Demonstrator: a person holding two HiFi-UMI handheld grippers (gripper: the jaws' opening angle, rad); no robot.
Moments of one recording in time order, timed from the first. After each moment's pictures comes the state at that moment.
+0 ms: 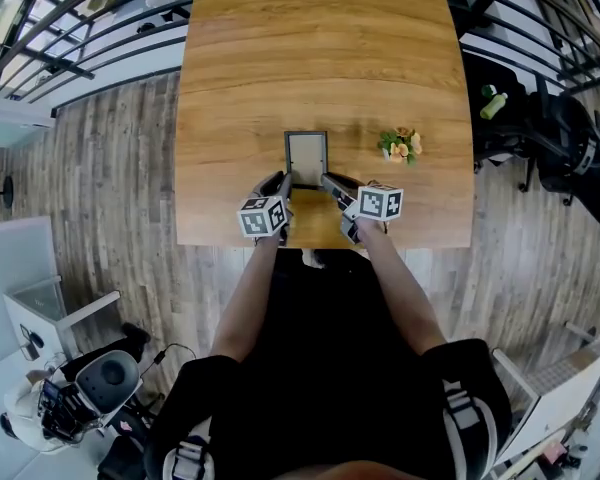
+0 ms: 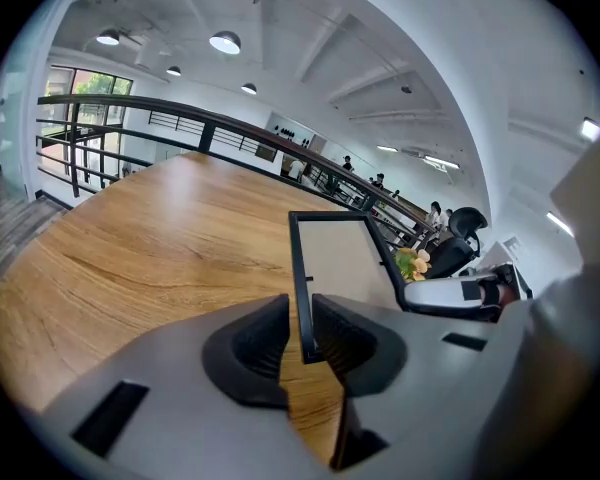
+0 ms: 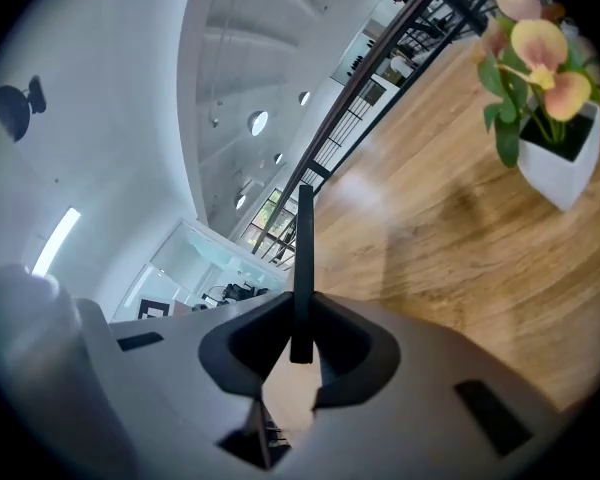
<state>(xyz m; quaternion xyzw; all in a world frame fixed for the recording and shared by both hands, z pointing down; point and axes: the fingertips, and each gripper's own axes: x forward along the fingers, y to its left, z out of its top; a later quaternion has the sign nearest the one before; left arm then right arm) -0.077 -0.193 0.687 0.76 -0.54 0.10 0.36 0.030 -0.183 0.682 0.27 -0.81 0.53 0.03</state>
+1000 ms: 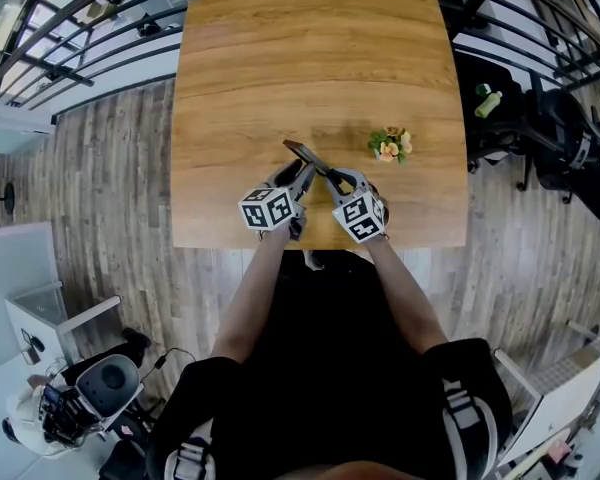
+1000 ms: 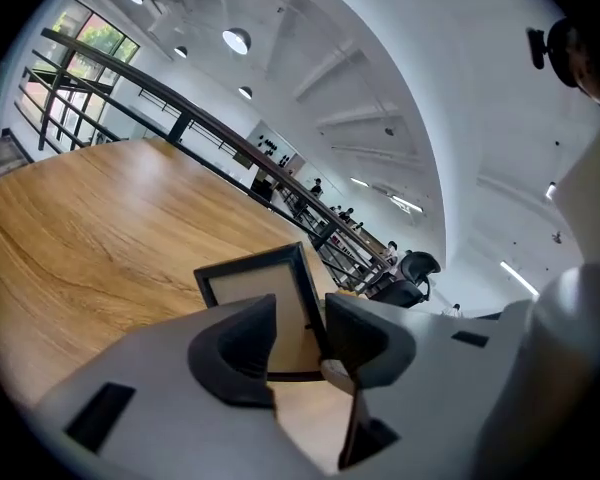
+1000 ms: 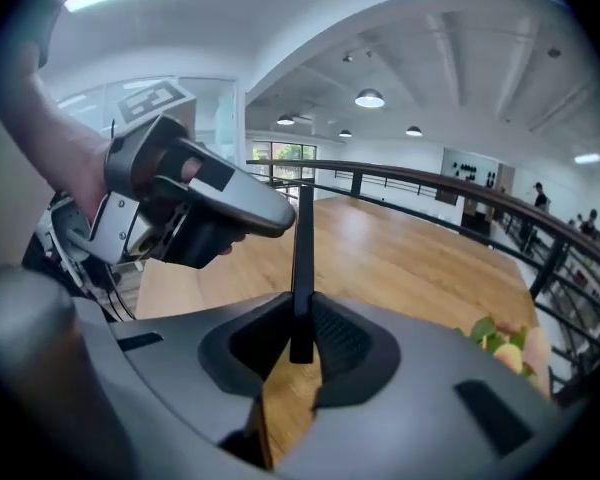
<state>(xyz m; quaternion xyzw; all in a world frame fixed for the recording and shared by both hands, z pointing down) -0.002 -0.221 0.625 0.80 -0.45 -0.02 0.40 0.057 -0.187 0.672 0.33 -0.89 0.07 0.31</state>
